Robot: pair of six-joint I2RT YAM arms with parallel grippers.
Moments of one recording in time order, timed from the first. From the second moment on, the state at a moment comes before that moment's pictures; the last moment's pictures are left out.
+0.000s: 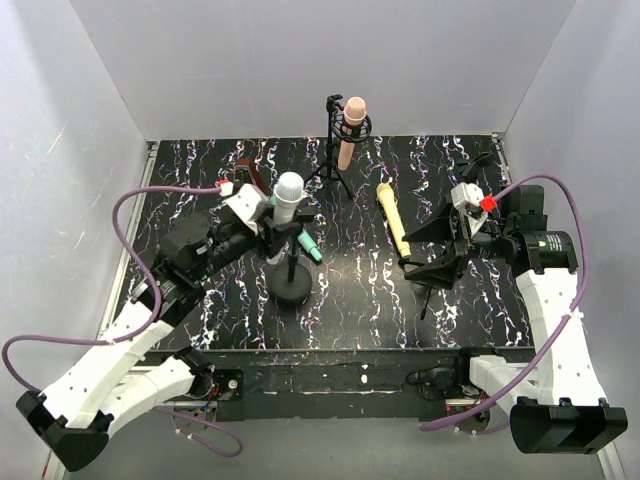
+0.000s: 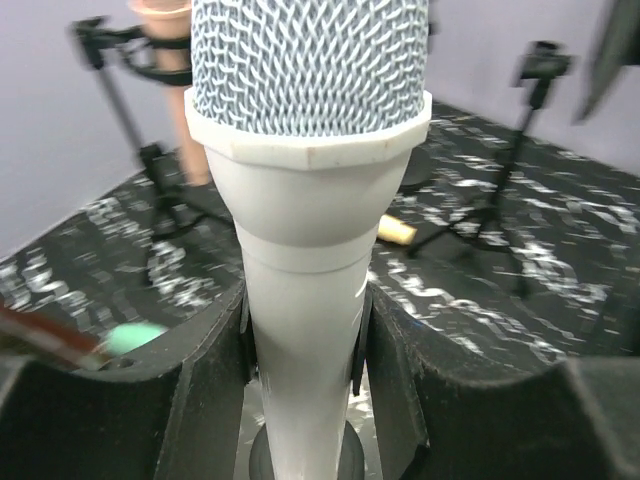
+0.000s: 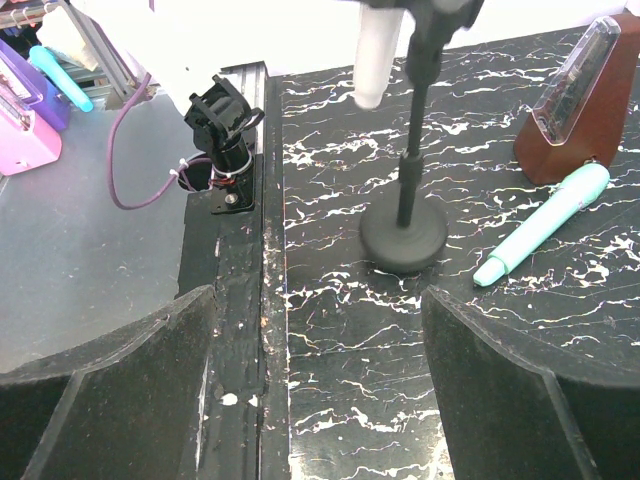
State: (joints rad) left arm -0.67 0.85 0.93 -0.09 0.26 0.04; right arm 0.04 0.98 1.17 -1.03 -1.49 -0.71
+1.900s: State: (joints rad) left arm 0.03 0.96 0.83 0.18 0.01 0.00; right arm 0.03 0.96 1.15 -1.03 -1.49 -0.71
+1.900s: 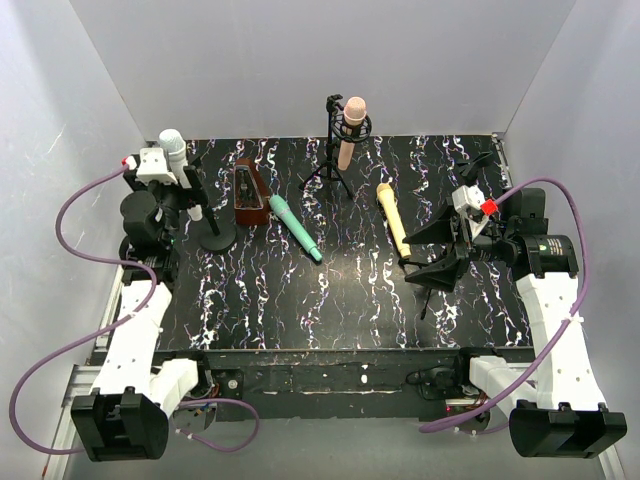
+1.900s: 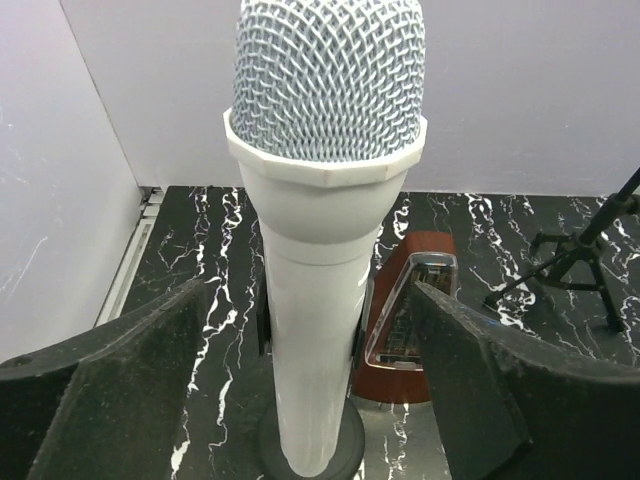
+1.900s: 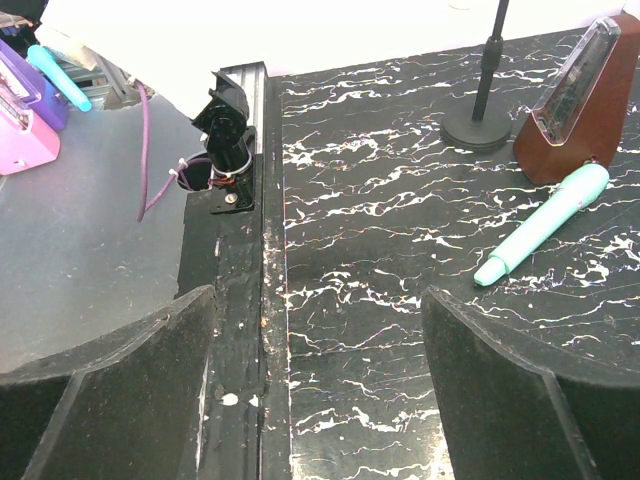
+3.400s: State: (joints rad) left arm -0.18 0.55 1.07 -0.62 0.12 -0.16; right arm -0.08 0.89 1.27 -1.39 -1.26 -0.94
